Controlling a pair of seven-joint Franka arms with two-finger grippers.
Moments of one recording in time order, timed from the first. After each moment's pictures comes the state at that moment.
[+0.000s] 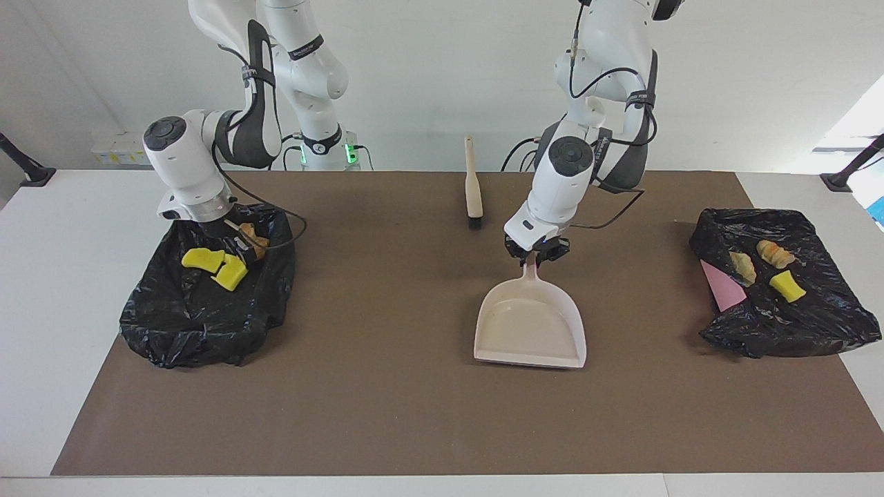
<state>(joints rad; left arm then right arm) -0.51 0.22 -0.01 -1.92 -0.06 2.11 -0.32 -0.47 -0.01 0.31 -2.26 0.06 2.32 0.53</state>
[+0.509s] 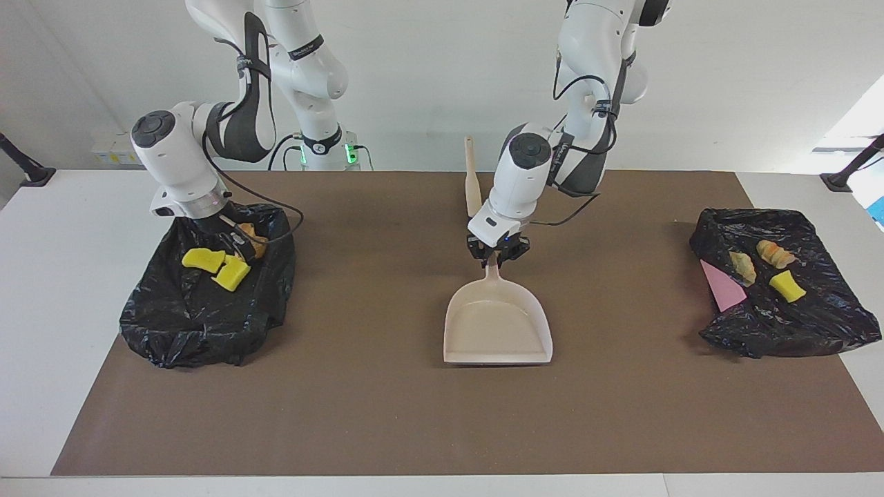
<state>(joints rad) -0.62 0.27 -0.01 -1.92 -0.10 2.23 -0.55 -0.47 -0.01 0.31 -2.14 0.05 2.11 0.48</state>
